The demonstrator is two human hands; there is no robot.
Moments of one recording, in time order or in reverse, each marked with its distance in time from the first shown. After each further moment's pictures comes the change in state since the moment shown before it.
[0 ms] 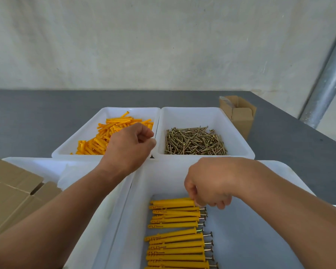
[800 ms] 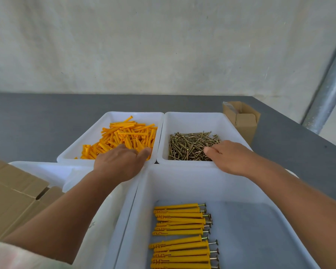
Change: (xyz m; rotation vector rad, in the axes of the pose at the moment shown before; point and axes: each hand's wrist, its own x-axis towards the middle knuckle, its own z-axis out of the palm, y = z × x) left_hand 0.019 -0.041 -0.008 0.727 -0.367 -0.150; right_hand 0.049 0.076 0.005 0.380 0.614 0.194
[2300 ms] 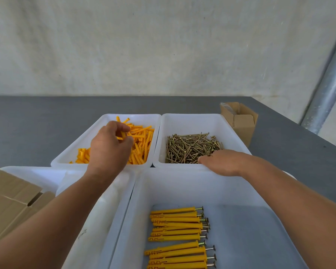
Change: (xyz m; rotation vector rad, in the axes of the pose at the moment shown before) left_hand -0.005 0.010 -0.015 -0.786 0.587 0.006; right_hand 0.024 0.010 0.009 0.015 -0.250 -0.006
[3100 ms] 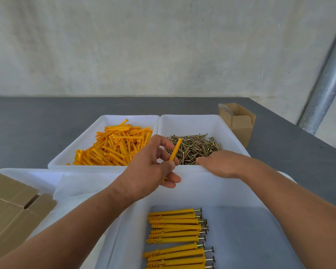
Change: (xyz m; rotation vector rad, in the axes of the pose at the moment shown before) left_hand -0.047 0.042 0.020 -0.455 -0.657 -0.023; right_hand -0.002 0.001 0.002 0.013 0.019 0.023
